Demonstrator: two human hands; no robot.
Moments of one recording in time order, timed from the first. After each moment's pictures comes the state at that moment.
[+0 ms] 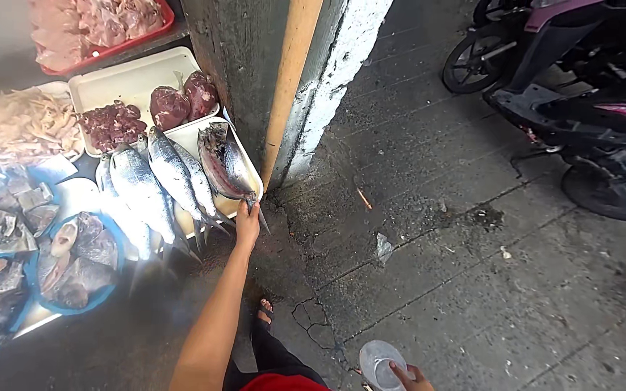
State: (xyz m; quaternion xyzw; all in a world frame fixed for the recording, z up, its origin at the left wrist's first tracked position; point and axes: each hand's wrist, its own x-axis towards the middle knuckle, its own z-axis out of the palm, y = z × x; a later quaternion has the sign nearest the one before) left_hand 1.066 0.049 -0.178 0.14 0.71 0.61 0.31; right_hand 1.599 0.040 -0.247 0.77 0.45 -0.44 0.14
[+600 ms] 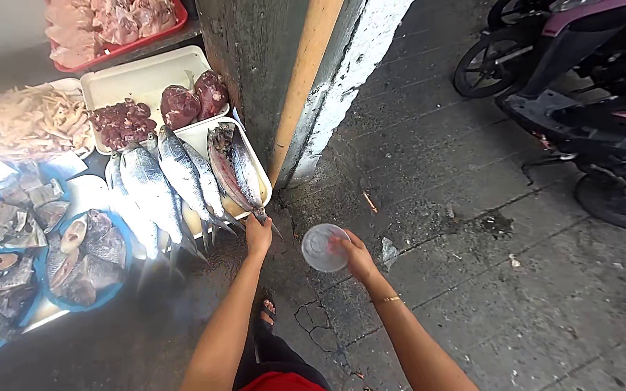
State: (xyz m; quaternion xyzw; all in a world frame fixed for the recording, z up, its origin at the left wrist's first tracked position) left_hand 1.075 0.043 -0.164 0.12 0.83 0.41 0.36; right_hand 1.298 0.168 -0.178 0.44 0.58 -0.66 -0.16
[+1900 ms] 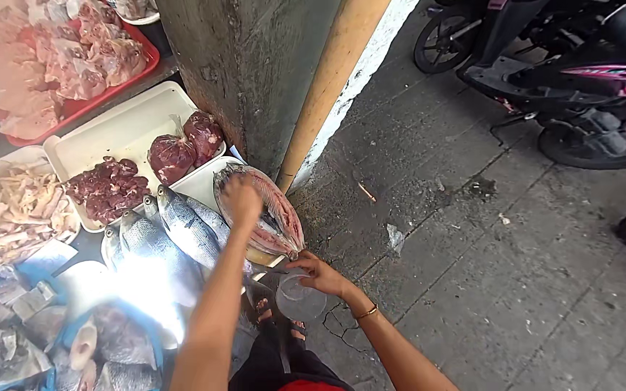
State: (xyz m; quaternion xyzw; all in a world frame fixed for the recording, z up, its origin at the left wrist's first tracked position) left_hand 0.869 0.140 -0.119 0.41 0.86 0.23 0.20; right_hand 1.139 0.130 -0.177 0.31 0.72 -0.61 0.07
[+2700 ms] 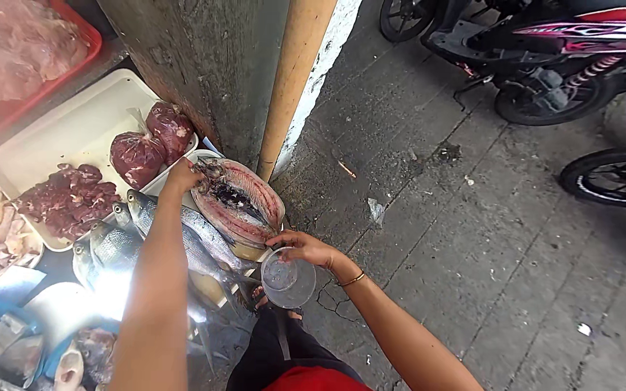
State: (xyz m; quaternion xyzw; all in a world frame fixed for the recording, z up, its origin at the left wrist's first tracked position) left_hand 0.739 0.160 -0.124 0.38 0.85 0.14 0.34; right_hand 1.106 0.152 -0.141 0.31 0.62 -0.72 0.06
